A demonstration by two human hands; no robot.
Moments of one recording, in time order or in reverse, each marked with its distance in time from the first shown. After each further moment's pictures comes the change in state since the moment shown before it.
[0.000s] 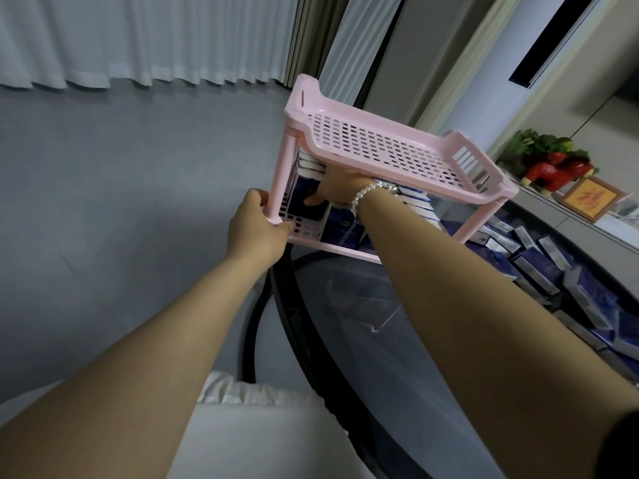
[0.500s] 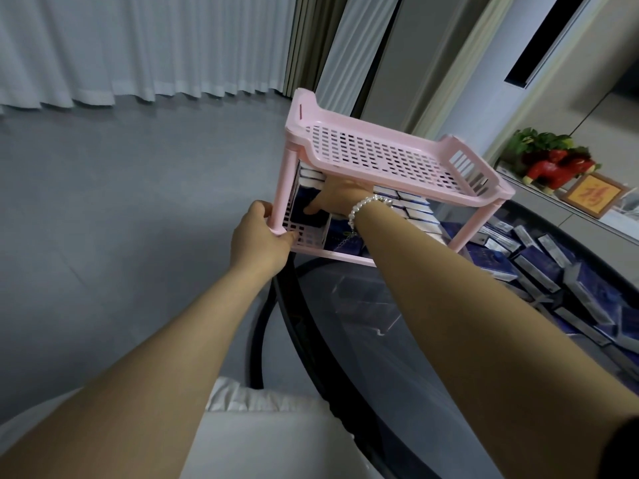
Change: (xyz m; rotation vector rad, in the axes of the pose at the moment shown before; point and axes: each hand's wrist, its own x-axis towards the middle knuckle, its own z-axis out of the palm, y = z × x) left_hand -0.005 0.000 -0.002 0.038 -0.015 0.017; right_hand -0.010 0.000 0.002 0.150 0.018 0.062
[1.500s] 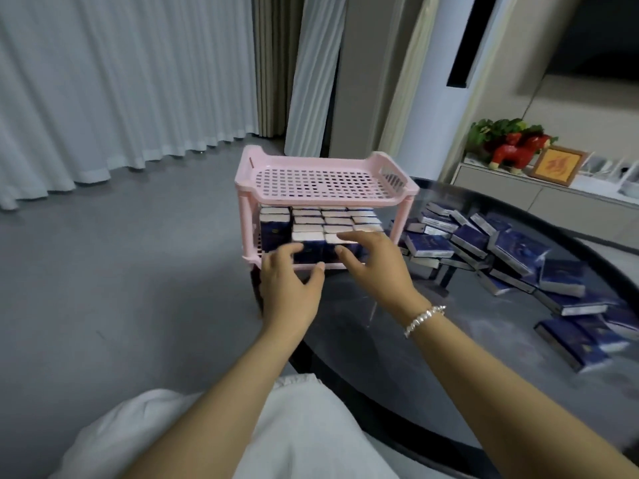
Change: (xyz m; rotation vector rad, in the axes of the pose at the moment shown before) left_hand -0.107 0.046 0.038 0.014 0.040 0.262; right_hand -0.145 0.107 0.027 0.512 0.565 -0.188
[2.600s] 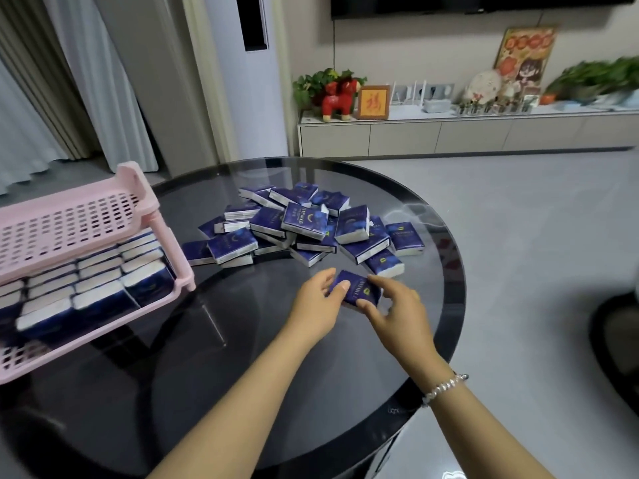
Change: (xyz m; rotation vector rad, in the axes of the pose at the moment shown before) left_hand -0.088 0.105 0.242 -0.079 -0.940 -0.050; right_hand -0.168 0.173 -0.152 -0.082 0.319 0.714
